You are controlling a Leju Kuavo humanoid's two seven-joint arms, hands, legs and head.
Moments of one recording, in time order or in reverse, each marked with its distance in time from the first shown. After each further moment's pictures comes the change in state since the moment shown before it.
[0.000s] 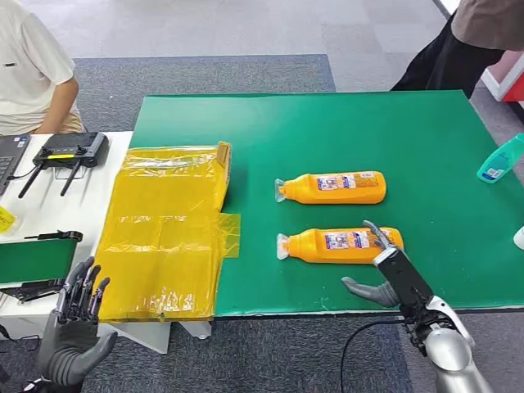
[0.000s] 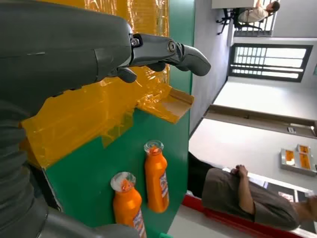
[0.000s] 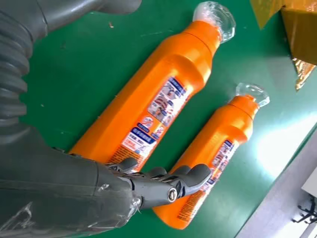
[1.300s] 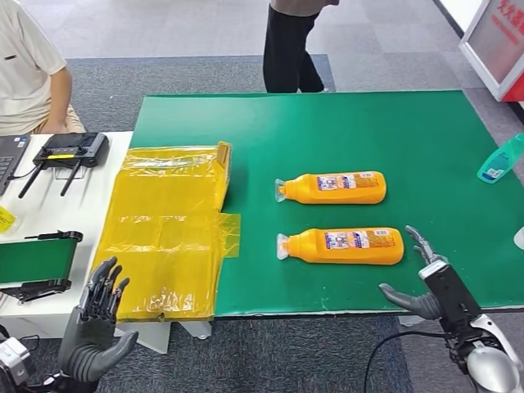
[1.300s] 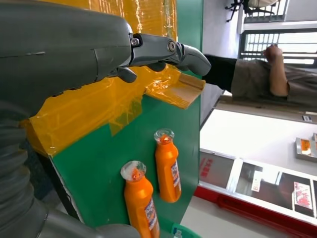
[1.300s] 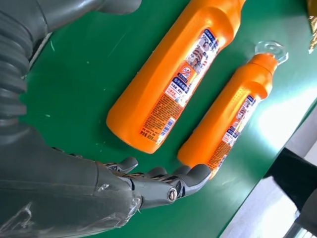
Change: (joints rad) left arm 0.001 0.055 -0.129 0.016 -0.023 0.117 0.003; right arm 0.126 -0.066 -0.156 -0.084 -0.033 0.010 -0.064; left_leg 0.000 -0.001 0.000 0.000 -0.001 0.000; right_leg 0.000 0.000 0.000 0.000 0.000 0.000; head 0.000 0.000
